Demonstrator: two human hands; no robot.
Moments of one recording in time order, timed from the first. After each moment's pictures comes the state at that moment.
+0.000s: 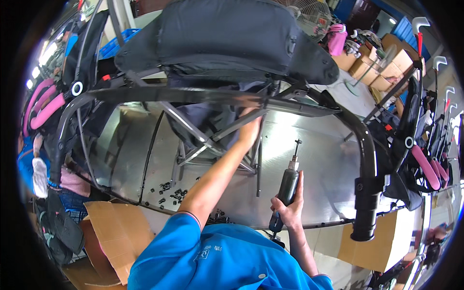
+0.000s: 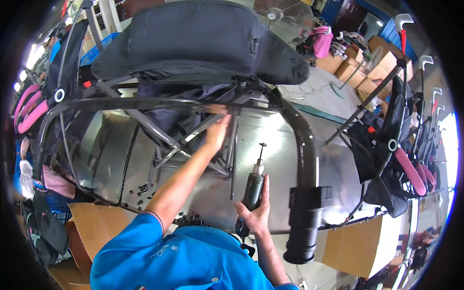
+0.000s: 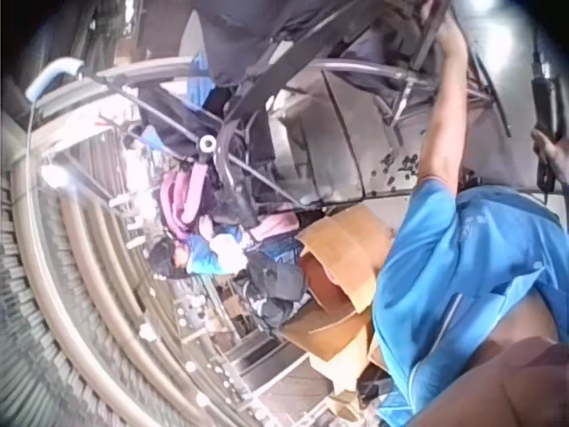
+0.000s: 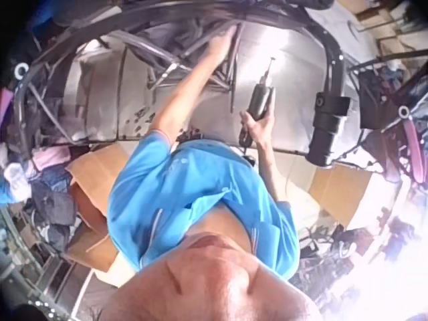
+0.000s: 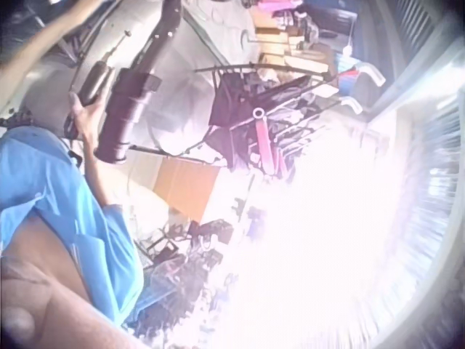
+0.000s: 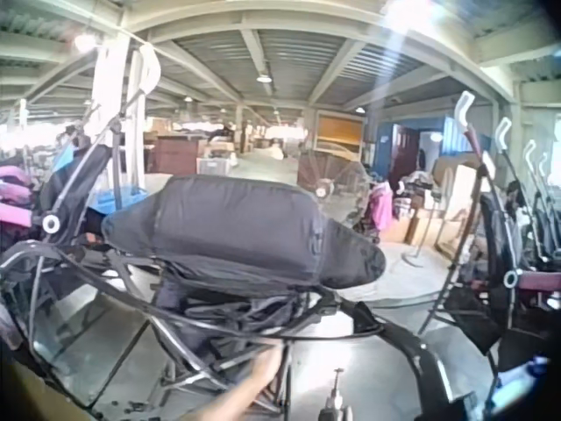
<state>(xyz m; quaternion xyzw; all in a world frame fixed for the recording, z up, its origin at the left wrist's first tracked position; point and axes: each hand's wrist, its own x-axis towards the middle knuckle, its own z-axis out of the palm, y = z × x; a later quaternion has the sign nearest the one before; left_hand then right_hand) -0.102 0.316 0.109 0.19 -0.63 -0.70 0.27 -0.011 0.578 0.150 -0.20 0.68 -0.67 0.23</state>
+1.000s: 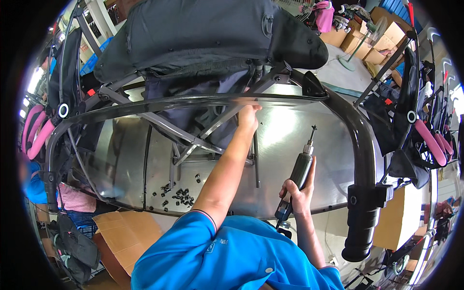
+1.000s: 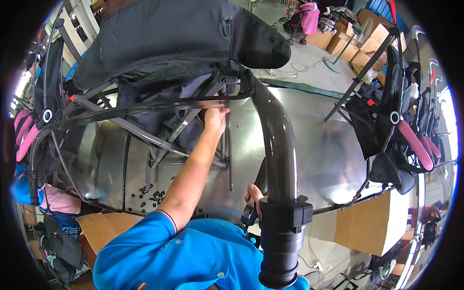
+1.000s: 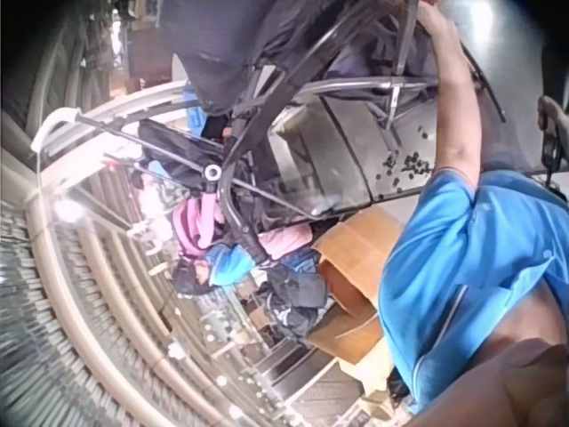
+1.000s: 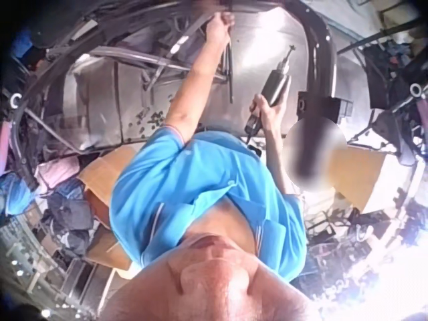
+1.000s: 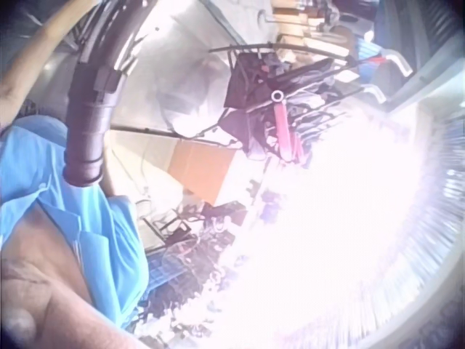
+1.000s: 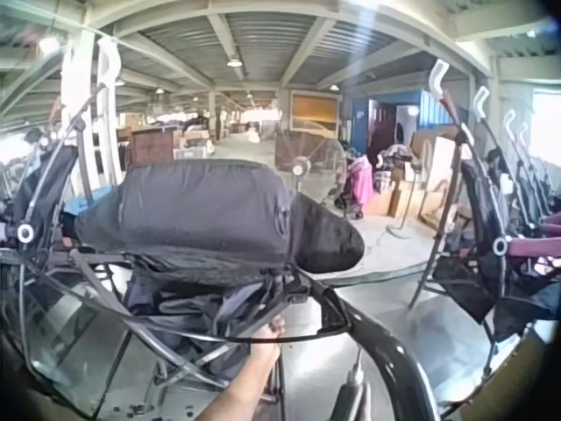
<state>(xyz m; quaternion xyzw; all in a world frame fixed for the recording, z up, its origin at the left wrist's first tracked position) -0.173 0.309 0.075 0.21 -0.29 -0.86 0.37 -0.038 0.591 0.149 -0.10 0.67 -0.70 0.21</state>
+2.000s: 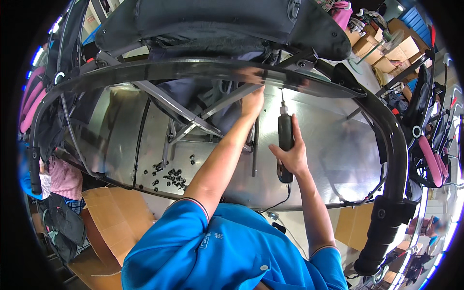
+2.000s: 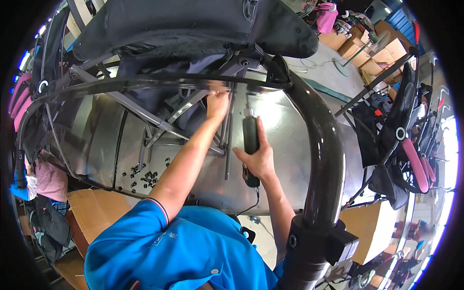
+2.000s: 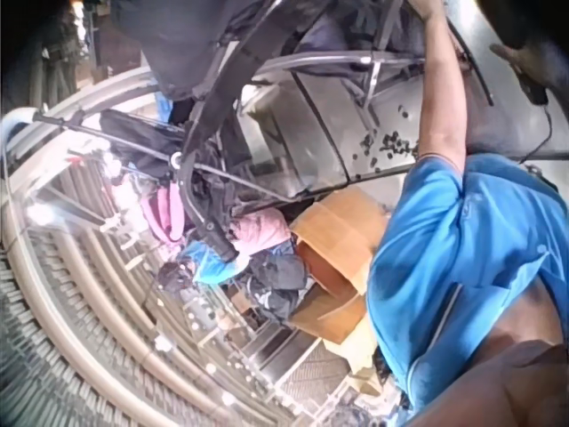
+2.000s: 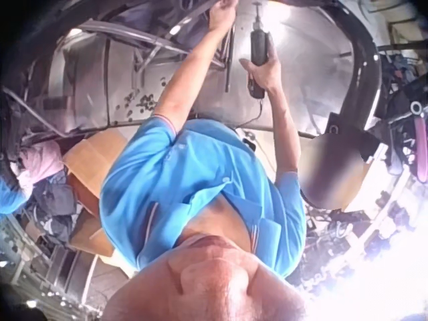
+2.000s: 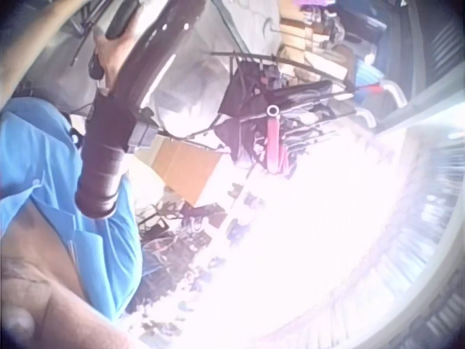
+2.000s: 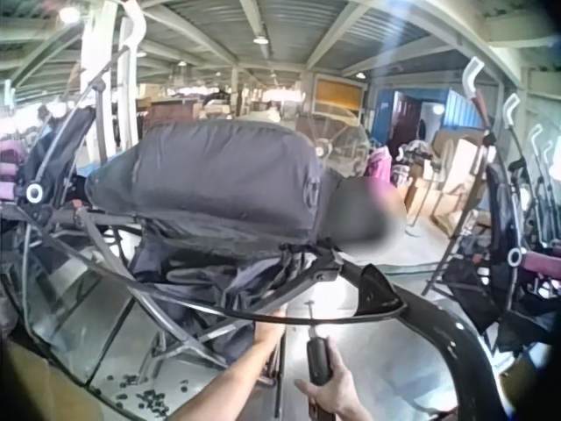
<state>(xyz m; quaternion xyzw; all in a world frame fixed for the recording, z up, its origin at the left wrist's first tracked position) -0.157 0.307 0.067 0.32 -0.63 -0.57 0.42 -0.113 0.520 0.158 -0.25 0.80 -0.48 0.24</state>
